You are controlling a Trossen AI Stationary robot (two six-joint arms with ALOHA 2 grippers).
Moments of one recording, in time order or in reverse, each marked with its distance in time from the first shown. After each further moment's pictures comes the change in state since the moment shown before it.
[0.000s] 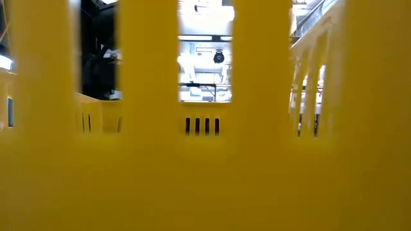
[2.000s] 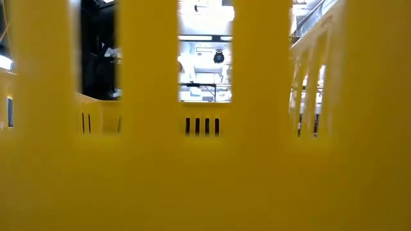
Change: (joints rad) left arm -0.001 -0.025 0.008 -0.004 -0.075 0.008; right arm 0.000 0.000 0.000 -0.001 0.000 0.005
